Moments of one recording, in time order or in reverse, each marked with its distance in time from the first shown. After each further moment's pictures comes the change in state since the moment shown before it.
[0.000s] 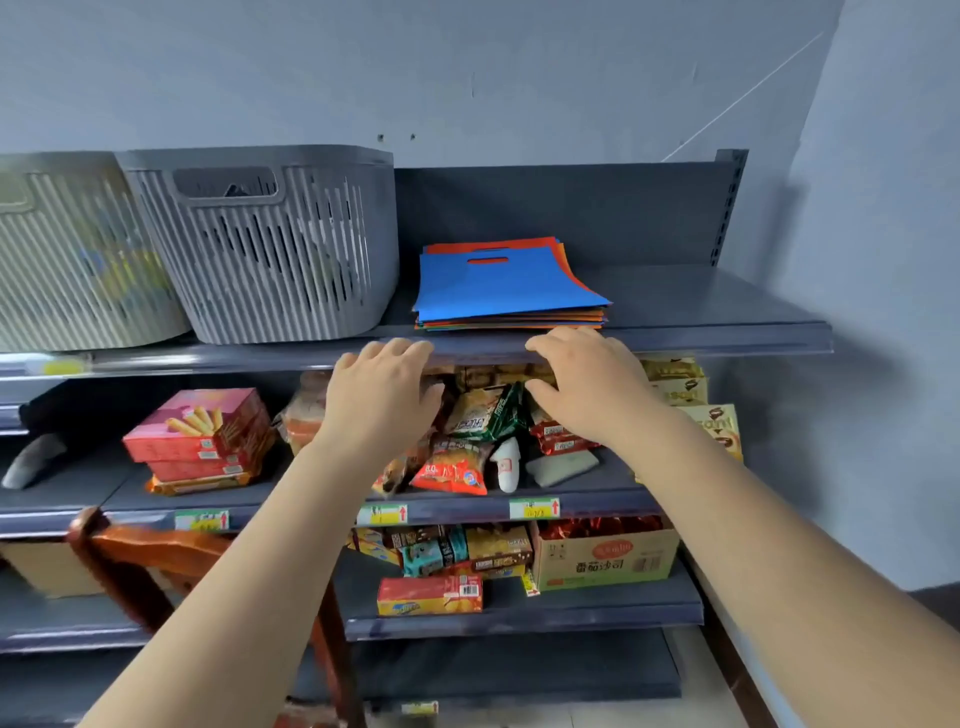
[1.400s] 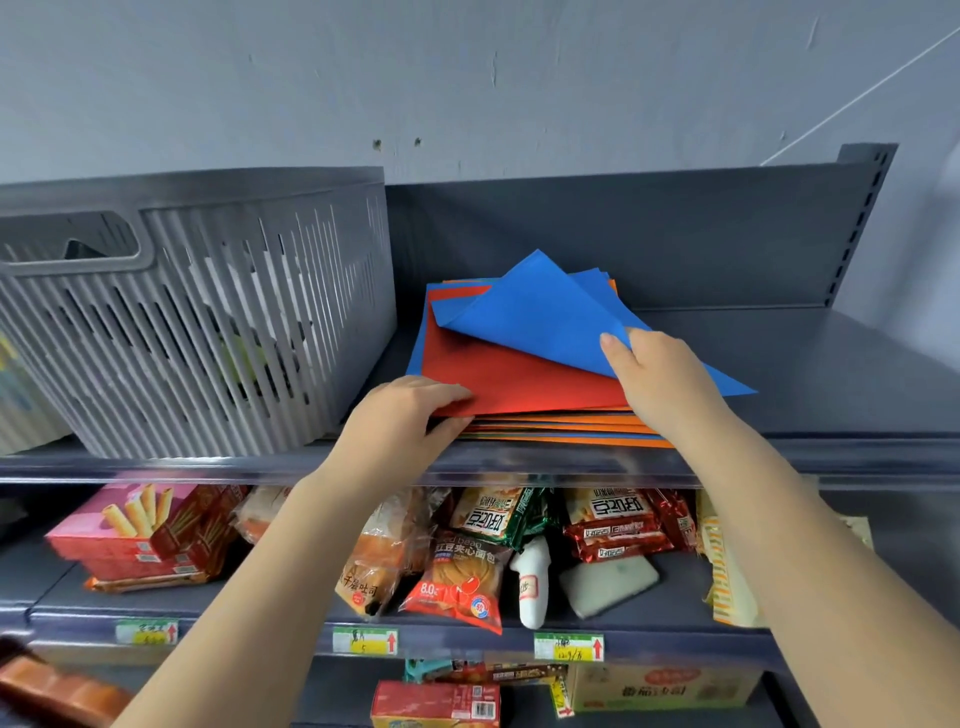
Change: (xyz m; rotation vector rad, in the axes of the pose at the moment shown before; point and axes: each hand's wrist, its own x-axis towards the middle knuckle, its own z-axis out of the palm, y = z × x) left_hand 0.178 -0.029 0.092 -0.335 0.050 0.154; right_hand 0.187 0.107 0.059 0.476 0.132 0.282
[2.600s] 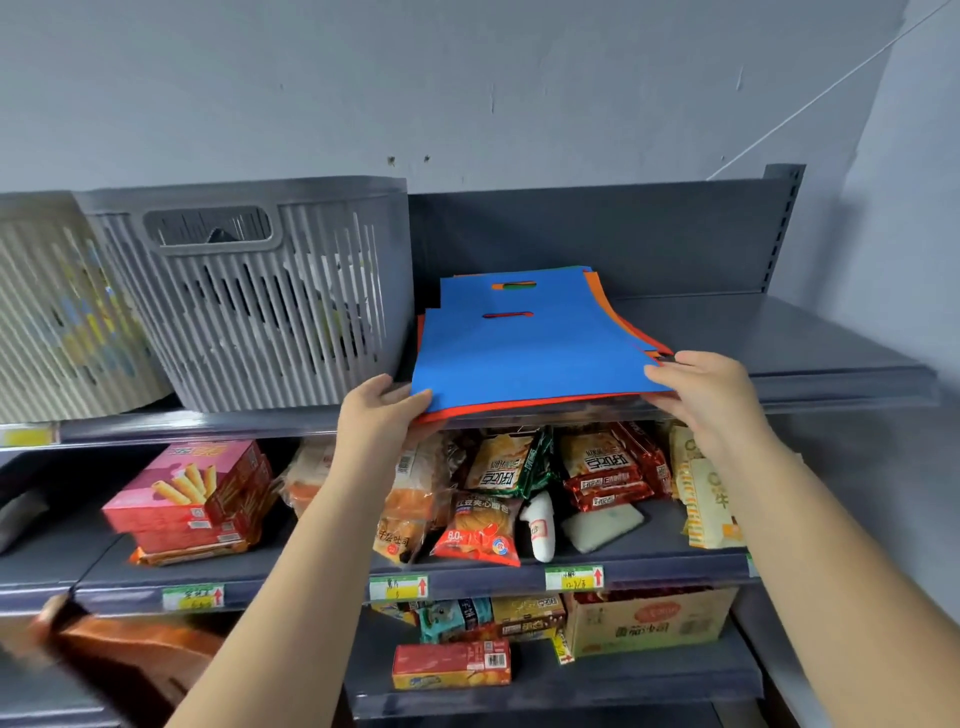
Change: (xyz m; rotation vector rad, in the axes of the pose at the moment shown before) left_hand -0.081 0.006 -0.046 -1.242 0.223 -0.788; right_hand -0.103 -0.021 -0.020 0.914 0.194 0.506
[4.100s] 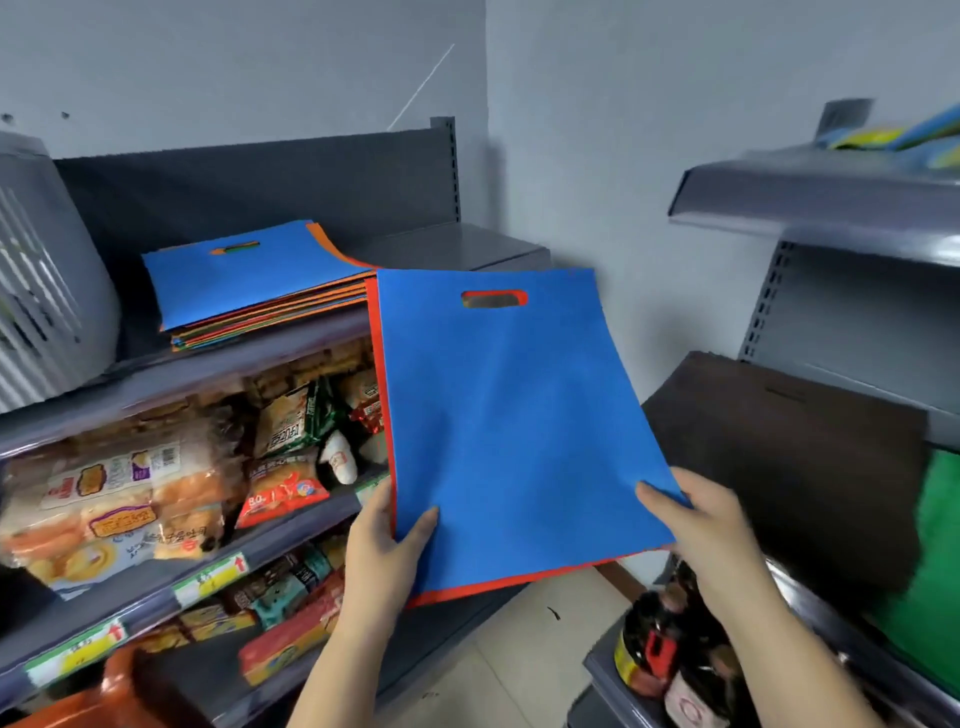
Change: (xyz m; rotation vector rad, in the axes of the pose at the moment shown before) left_hand -0.192 -0.138 0.031 0.326 -0.598 0.201; right_hand -0.280 0.114 -0.181 -0.156 0.442 0.044
